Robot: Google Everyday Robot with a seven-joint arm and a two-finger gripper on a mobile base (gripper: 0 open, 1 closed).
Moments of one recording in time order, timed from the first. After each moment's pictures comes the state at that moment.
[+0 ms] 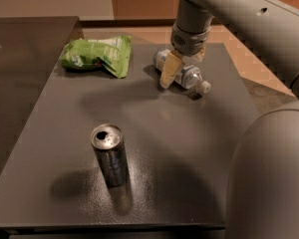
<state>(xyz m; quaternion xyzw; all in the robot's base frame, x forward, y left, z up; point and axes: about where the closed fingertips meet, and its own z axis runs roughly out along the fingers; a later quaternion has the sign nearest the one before) 0.656 -0.106 0.852 -0.38 0.92 -0.01 0.08</state>
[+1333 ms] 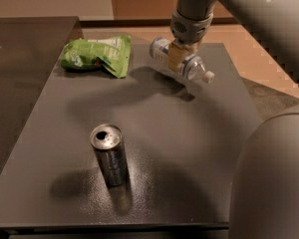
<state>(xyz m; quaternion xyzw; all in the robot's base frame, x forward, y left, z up) 0.653 -0.098 0.889 -0.39 0.92 0.00 0.10</state>
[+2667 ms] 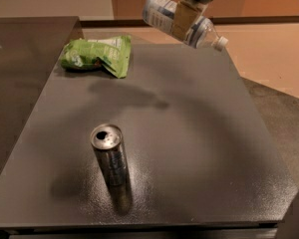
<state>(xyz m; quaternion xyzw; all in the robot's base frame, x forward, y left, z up) 0.614 -0.093 1.007 -0.48 0.86 -0.01 0.19</state>
